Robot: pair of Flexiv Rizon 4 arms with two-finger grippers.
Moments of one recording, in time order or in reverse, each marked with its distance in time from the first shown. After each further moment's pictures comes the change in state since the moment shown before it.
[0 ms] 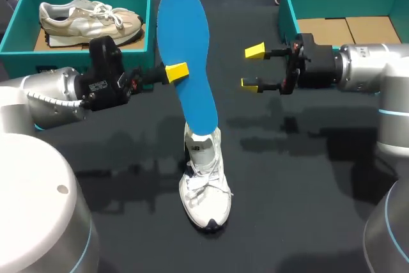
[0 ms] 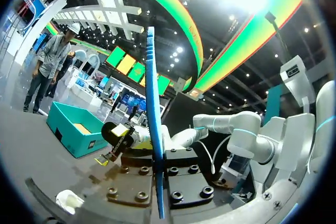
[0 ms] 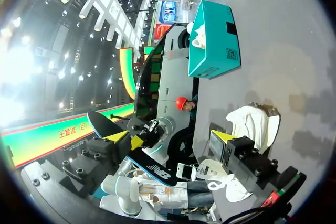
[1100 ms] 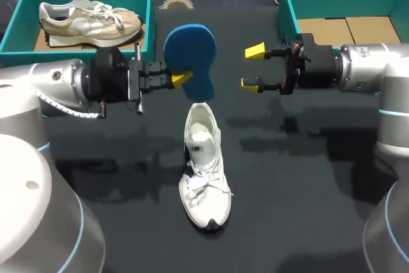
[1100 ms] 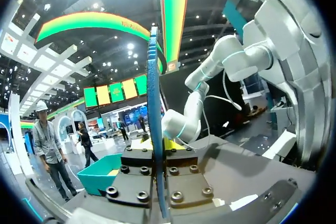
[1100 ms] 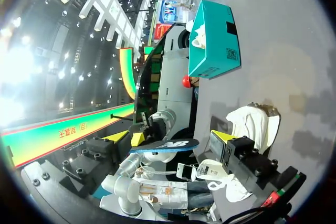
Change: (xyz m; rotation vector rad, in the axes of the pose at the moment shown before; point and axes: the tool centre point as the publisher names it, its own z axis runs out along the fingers) left arm -0.025 0.009 0.003 -0.059 0.073 0.796; right arm 0.000 0.000 0.000 0.000 0.000 0.000
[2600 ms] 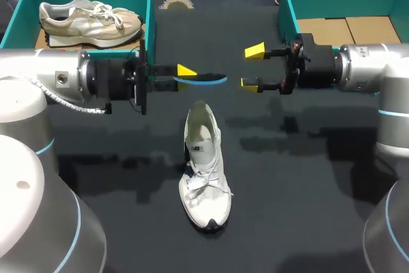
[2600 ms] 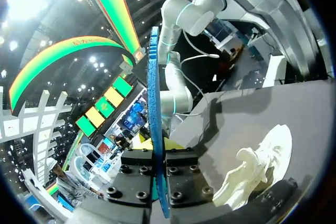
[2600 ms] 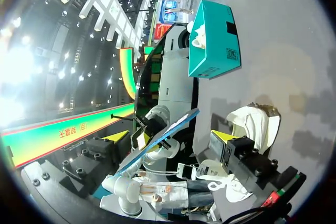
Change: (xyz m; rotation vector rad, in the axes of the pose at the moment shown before) left arm -0.004 0.026 0.001 -0.121 0.121 0.562; right arm 0.000 0.000 0.000 0.000 0.001 0.000
